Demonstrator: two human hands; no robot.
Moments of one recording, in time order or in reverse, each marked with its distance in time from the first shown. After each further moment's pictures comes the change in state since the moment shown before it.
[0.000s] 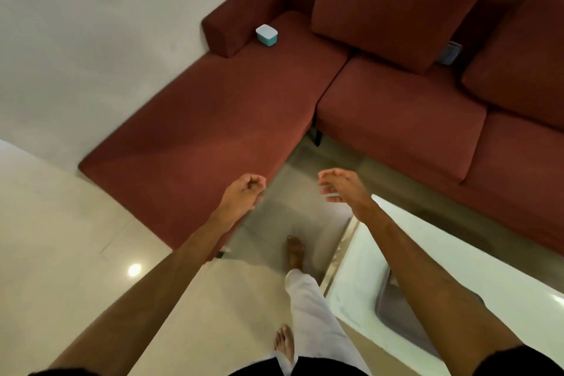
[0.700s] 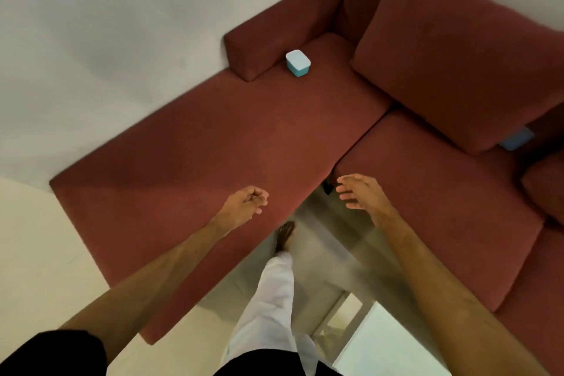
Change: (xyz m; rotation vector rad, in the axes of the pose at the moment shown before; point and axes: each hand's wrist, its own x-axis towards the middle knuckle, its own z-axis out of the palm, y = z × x) left_hand 0.330 0.096 -0.033 -0.029 -0.009 -0.138; right_hand 0.348 -0.199 -0.045 -0.261 -0.067 0.064
